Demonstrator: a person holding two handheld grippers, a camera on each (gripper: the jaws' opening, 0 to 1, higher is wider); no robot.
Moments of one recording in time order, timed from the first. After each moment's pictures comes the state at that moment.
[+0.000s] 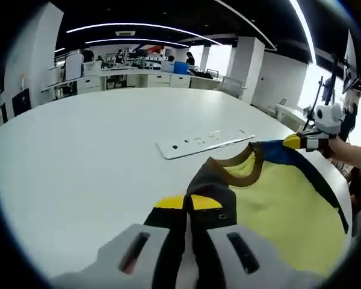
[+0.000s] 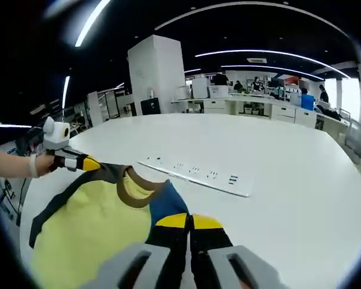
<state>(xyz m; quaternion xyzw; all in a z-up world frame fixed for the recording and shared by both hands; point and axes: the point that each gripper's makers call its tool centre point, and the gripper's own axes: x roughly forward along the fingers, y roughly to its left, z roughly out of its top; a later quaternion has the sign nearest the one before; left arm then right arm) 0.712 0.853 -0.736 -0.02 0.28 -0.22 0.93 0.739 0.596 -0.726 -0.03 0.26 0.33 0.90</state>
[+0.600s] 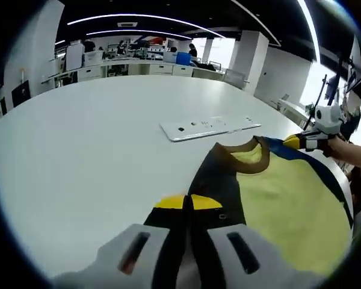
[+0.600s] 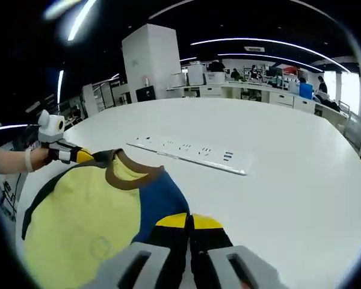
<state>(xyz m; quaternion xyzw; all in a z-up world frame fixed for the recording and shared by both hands) 0.712 0.860 -0.760 -0.03 0.31 -0.21 0.93 0.740 0.587 -0.760 -0.05 0.30 0.33 0.89</state>
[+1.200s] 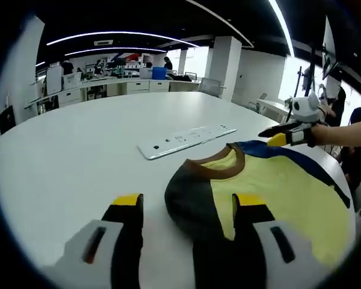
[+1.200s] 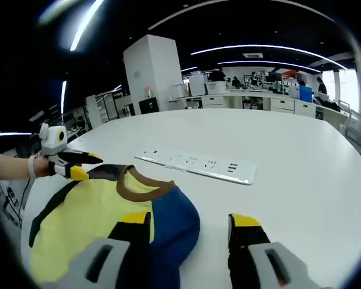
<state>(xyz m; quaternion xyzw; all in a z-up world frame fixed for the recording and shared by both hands) 0.695 0.834 -0.732 0.01 0.24 -0.30 0.92 0.729 0.596 -0.737 0.00 0.27 0.35 0.90</state>
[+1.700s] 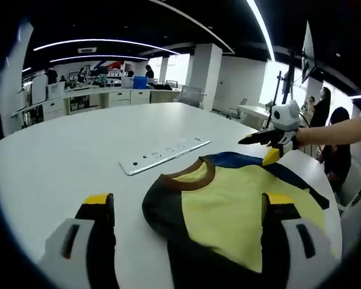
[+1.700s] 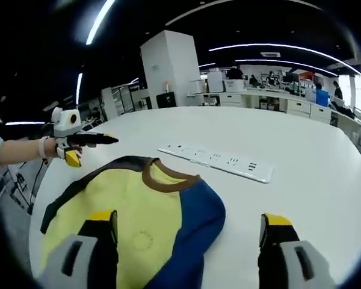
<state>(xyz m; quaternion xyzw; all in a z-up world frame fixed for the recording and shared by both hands) 0.670 0.823 -0.690 0.00 0.21 -0.36 0.91 0.690 0.603 -0.722 -0.06 0.27 0.40 0.87</state>
